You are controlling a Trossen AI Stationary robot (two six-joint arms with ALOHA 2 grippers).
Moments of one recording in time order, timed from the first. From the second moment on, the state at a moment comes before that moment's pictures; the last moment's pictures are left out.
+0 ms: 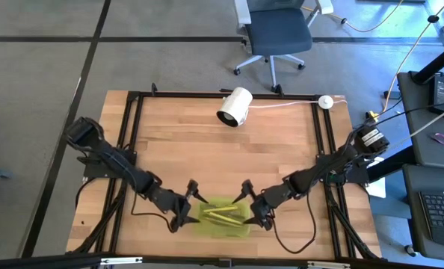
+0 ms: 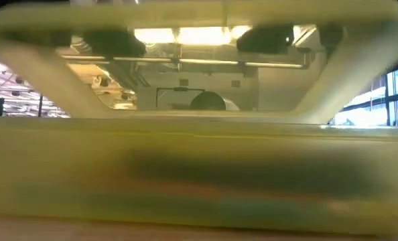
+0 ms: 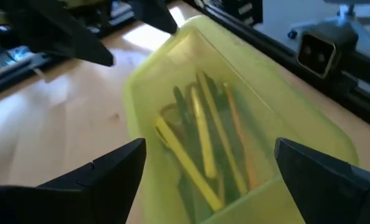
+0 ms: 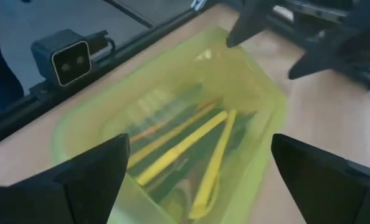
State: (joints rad) left arm -0.60 1.55 0.63 0.45 -0.32 0.15; right arm 0.50 1.65 0.78 0.38 0.09 -0.26
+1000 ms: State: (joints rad) left arm -0.59 1.73 0.73 0.41 -0.29 -0.09; right arm 0.53 1.72 0.78 0.40 0.06 0.03
